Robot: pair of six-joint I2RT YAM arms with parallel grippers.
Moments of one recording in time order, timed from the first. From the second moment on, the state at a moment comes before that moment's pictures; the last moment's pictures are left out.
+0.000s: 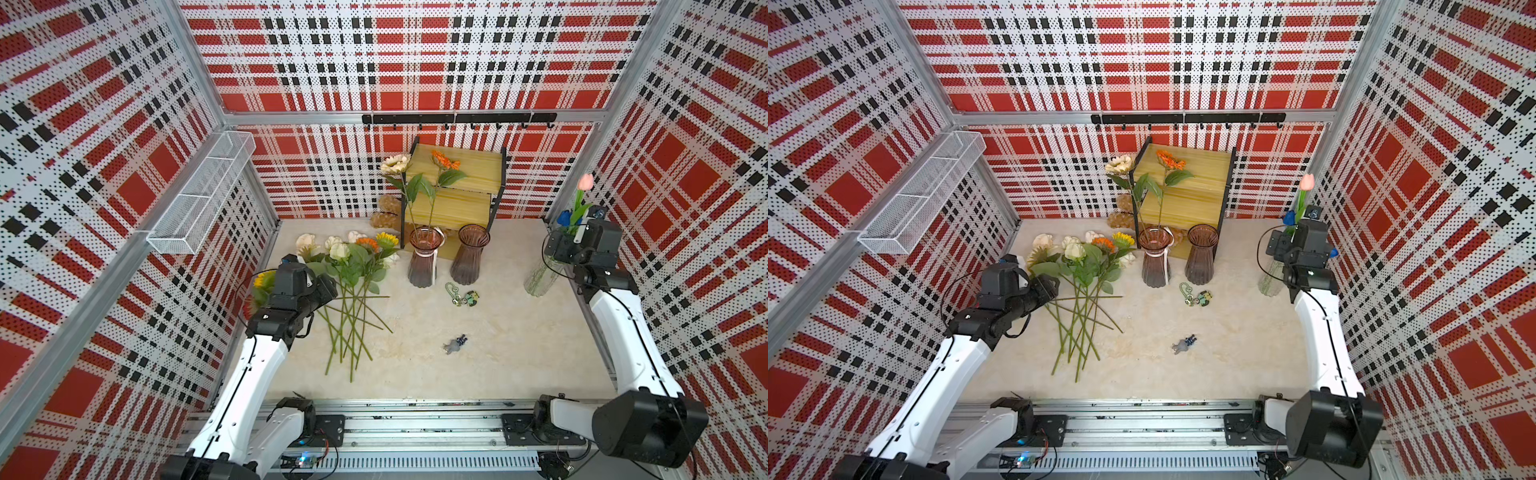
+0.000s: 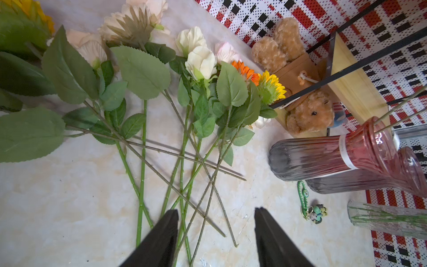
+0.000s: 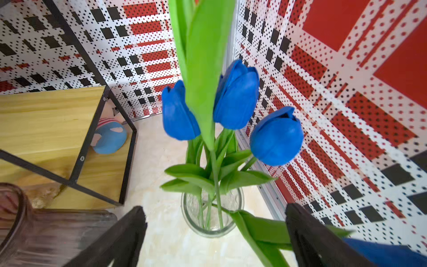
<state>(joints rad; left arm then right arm) -0.10 0.98 0.87 -0.58 0.08 -0.62 -0.17 1.22 1.19 -0.44 0.19 0.09</state>
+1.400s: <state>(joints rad) 0.03 1.15 0.85 -0.62 0.12 -0.67 0.49 1.28 1.31 -0.51 0.03 0.25</state>
